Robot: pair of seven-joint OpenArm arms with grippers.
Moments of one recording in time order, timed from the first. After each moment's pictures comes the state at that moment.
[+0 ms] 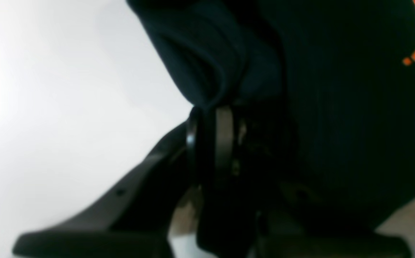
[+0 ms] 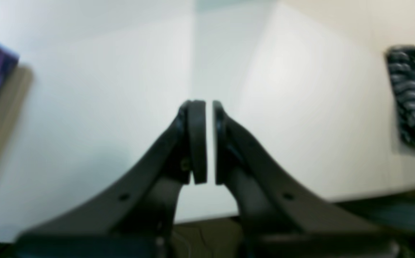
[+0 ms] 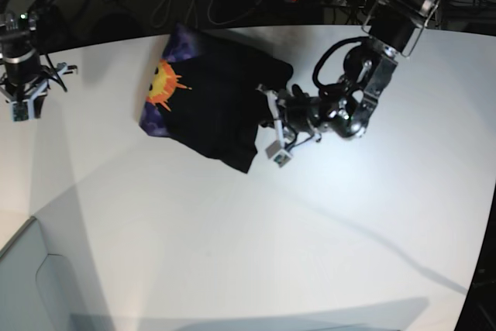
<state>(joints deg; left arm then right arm) -10.8 -21.3 32.0 83.0 -41.4 -18.0 54.5 -17.1 1.9 48.0 120.7 2.1 44.6 -46.0</state>
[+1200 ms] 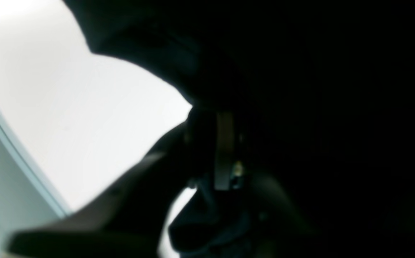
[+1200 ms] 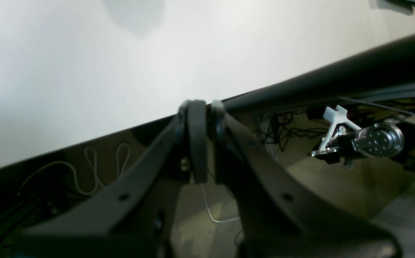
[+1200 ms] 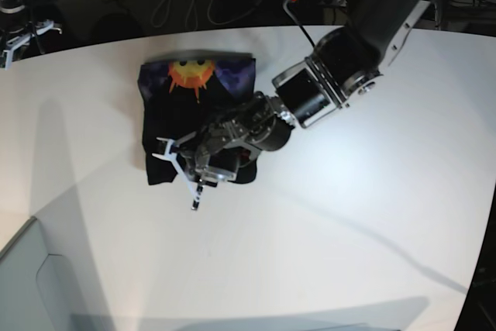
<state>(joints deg) -33.8 2.0 60.3 58.6 16.7 -42.7 40.6 -22.7 -5.9 63.6 120.7 2.2 44.7 -46.1</state>
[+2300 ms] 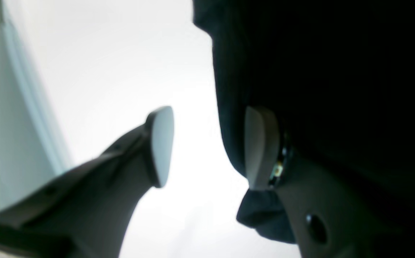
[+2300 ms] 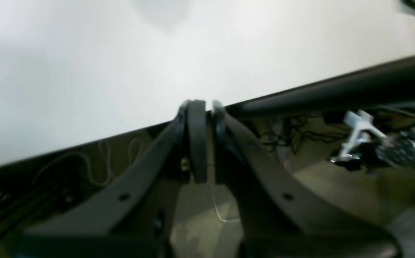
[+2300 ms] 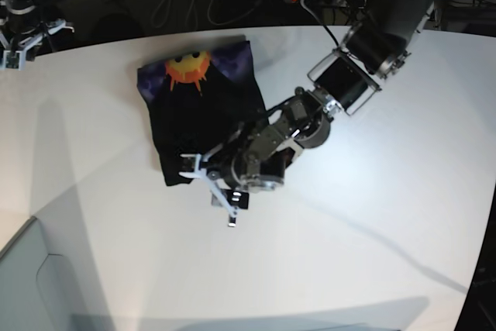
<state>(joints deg) -29.3 -6.8 45.3 79.5 15.0 -45.6 44.4 -24.8 -7.3 59.0 120.7 2.1 44.7 -46.1</state>
